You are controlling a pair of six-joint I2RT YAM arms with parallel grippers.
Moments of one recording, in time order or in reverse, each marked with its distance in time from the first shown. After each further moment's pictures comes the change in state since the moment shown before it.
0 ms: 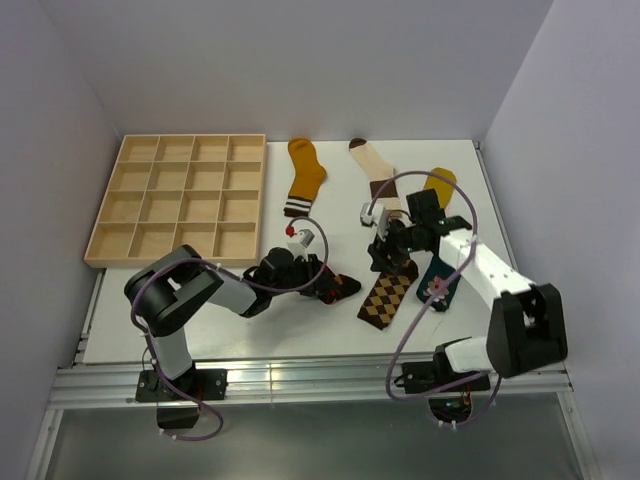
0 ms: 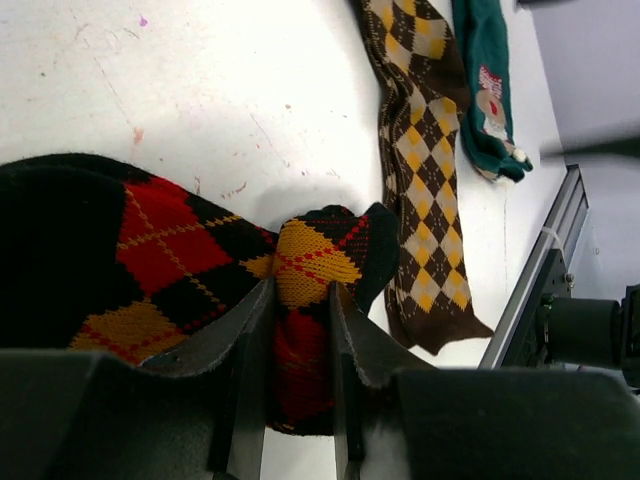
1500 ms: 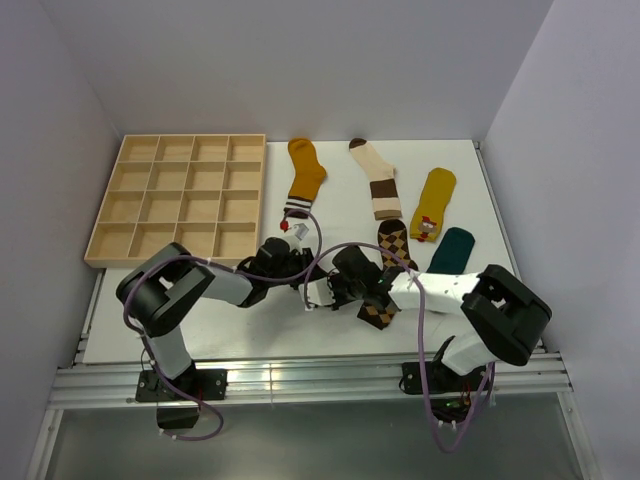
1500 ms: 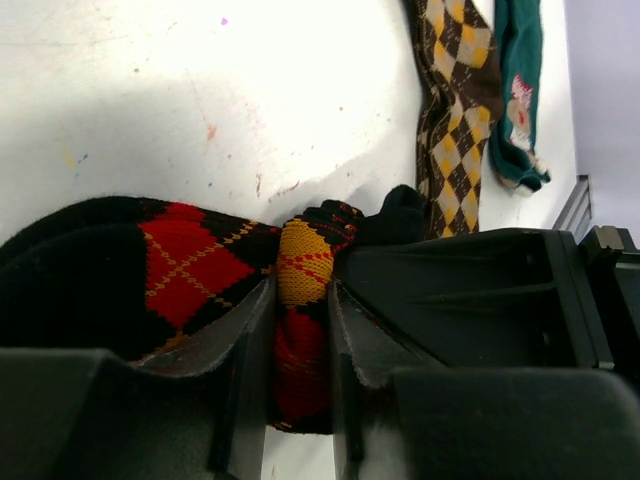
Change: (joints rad) left arm 0.071 -0.016 0.059 -0.171 0.074 -0.029; right arm 0.610 0.079 -0.309 0.568 0.534 -0.293
